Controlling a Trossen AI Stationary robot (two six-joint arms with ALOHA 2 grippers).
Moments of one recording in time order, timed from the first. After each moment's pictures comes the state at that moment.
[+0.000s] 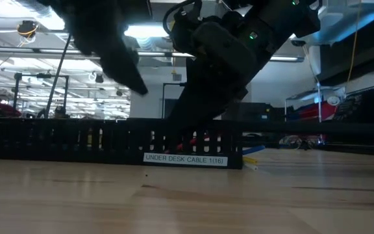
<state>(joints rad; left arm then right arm) -0.33 1.49 0.88 -0.19 -0.14 -0.33 0.31 2.03 1.23 -0.10 0.22 0.34</state>
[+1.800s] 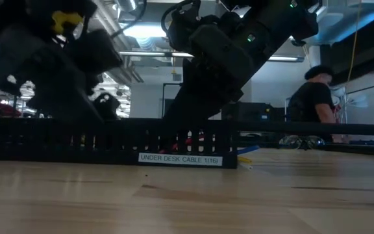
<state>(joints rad) -0.35 1.58 0.49 0.42 -0.15 -0.26 0.31 2.03 1.23 -0.05 0.23 0.28</state>
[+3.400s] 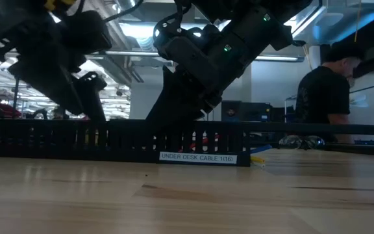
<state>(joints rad) -0.34 1.34 0.58 -0.10 -0.13 -0.29 0.24 2.08 1.27 -0.03 0.18 0.28</state>
